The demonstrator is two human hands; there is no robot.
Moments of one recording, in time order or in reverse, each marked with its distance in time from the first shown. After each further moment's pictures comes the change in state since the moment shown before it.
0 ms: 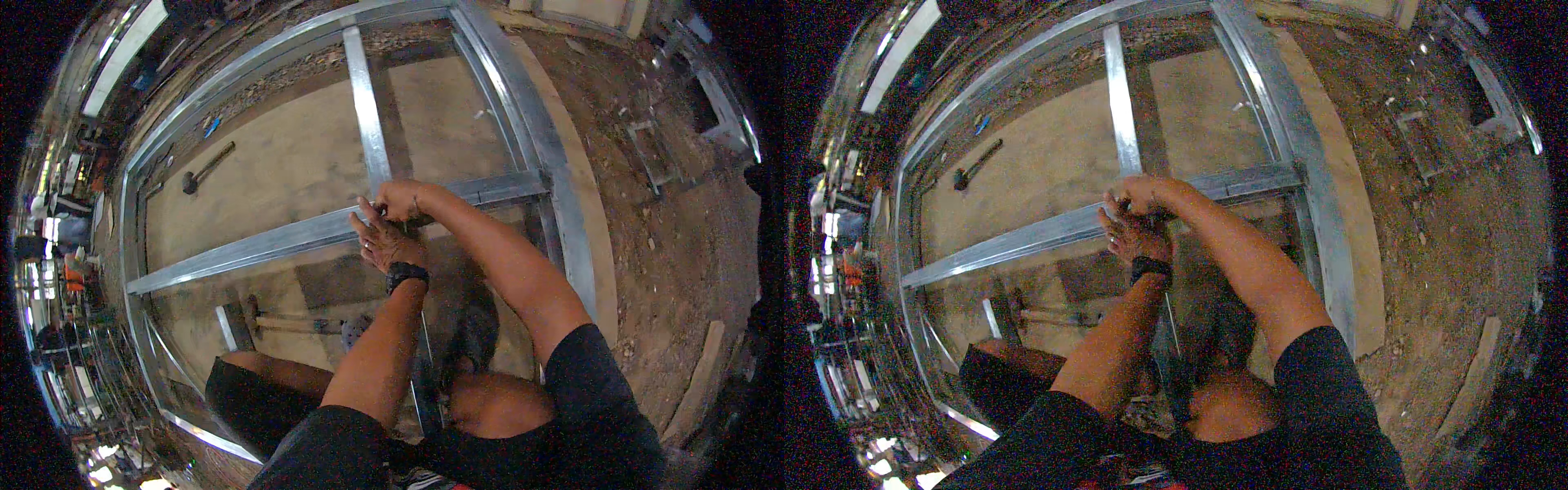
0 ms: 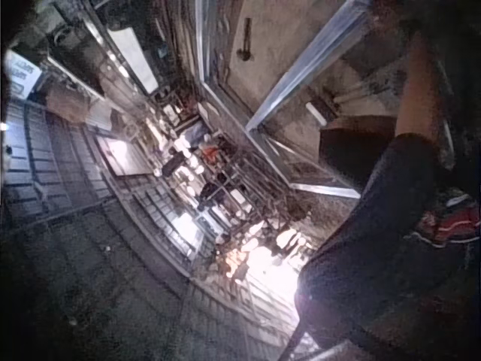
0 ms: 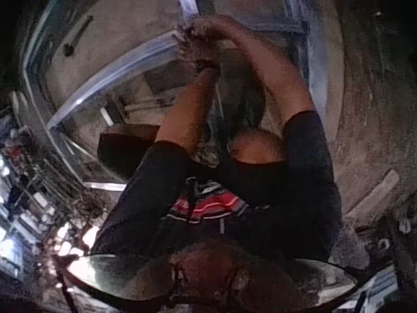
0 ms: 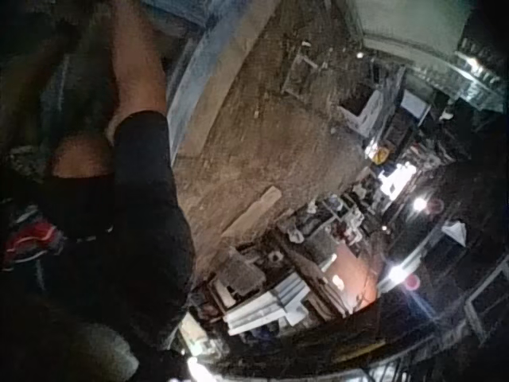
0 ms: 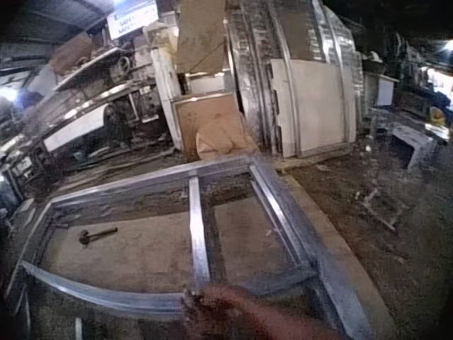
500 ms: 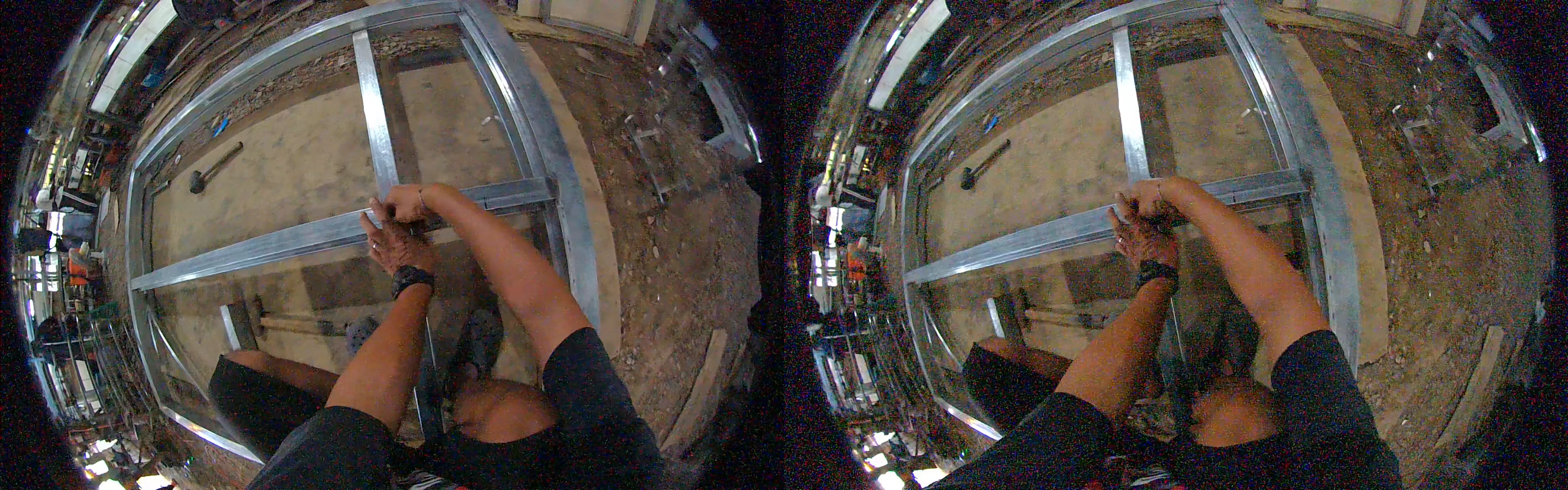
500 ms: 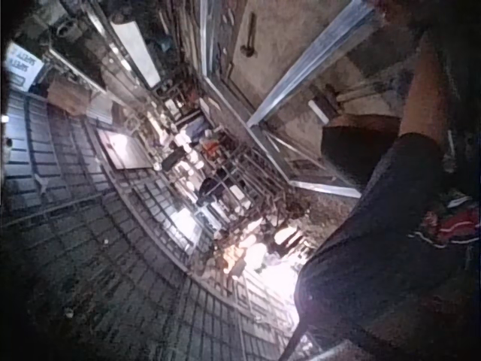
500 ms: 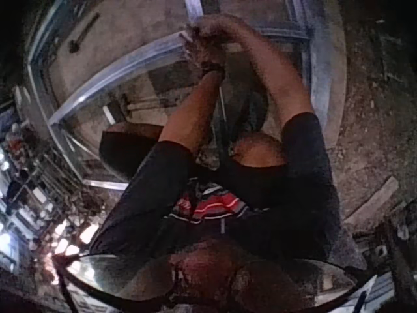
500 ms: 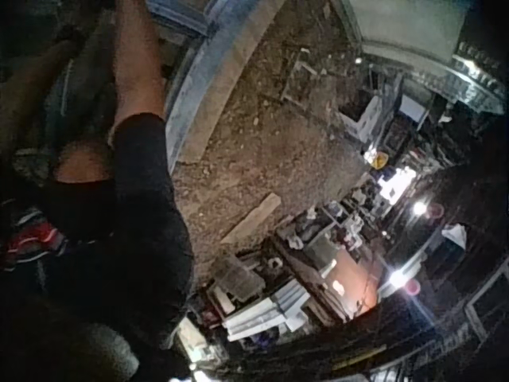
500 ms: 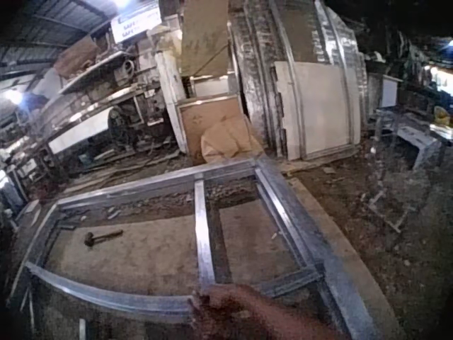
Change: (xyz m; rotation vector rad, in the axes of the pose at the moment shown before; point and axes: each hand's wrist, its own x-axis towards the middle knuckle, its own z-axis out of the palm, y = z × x) left_hand -0.001 0.007 -0.013 -0.044 -0.217 -0.010; right_hand 0.018 0.025 0.004 0.100 -0.161 0.070
